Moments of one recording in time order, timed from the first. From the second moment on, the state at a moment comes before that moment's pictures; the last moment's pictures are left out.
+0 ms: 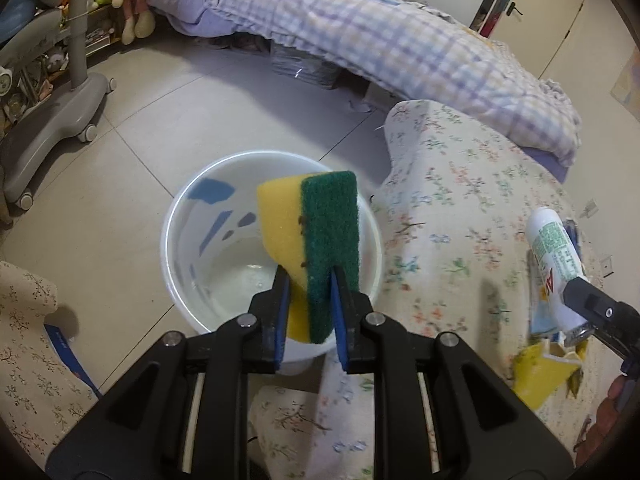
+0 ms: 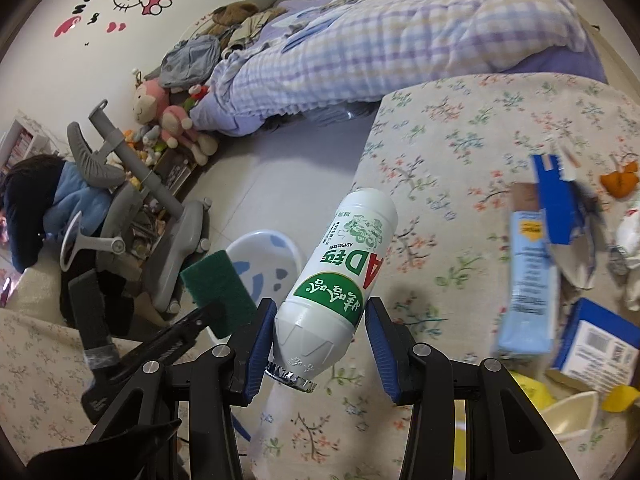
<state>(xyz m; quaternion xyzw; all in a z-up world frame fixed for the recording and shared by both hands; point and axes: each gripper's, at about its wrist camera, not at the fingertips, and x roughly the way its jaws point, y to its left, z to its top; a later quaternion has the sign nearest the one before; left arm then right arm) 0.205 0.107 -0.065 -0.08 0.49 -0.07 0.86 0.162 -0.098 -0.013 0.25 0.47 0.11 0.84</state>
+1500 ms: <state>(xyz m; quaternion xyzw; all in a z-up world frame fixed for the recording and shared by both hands) 0.184 0.188 -0.056 -0.04 0.53 0.08 0.84 0.221 0.015 -0.053 0.18 0.53 0.15 0.82</state>
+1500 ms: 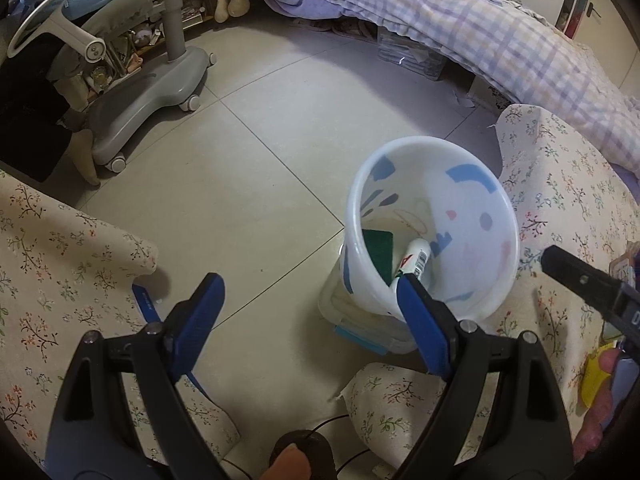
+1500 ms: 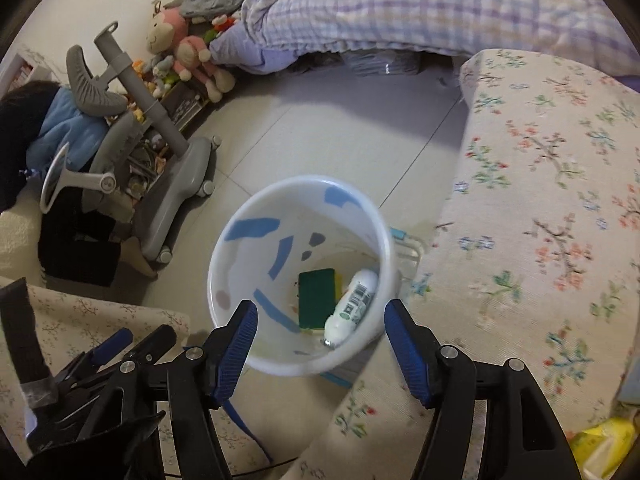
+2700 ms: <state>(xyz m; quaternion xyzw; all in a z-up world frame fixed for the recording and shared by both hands) 0.116 0.005 -0.038 0.03 0.53 -0.13 0.84 0.046 -0.238 -0.019 0.18 0.50 -0.06 0.84</state>
